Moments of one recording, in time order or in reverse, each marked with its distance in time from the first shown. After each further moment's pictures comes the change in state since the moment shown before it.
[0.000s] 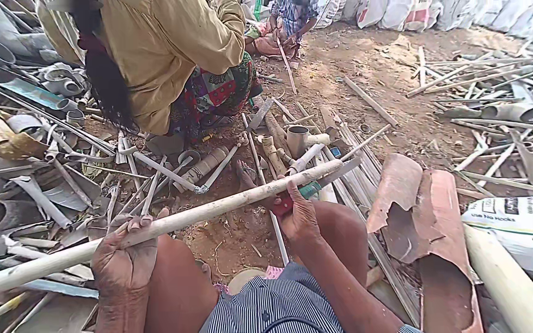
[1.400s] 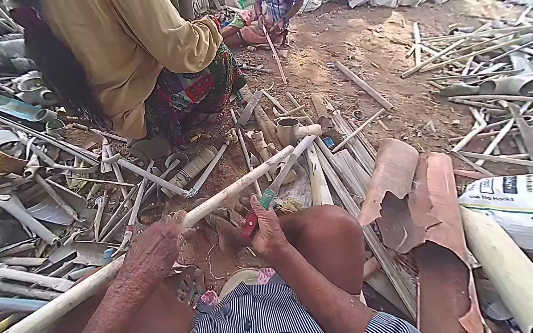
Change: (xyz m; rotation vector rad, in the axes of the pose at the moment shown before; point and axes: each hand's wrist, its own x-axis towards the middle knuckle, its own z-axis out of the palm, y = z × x) left_hand 0.001 -0.035 0.073 2.376 -0.792 -0.246; right_hand 0.008 0.029 -0.020 -0.076 0.048 0.332
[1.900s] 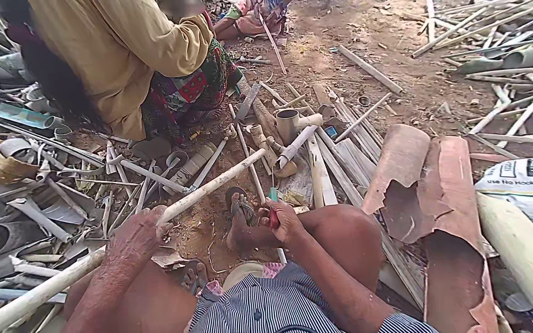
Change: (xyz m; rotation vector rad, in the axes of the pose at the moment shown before) left_hand 0.010 -0.006 -0.013 0.090 -0.087 -0.173; right_hand 0.032 -0.037 -0.062 -0.222 0.125 0.061
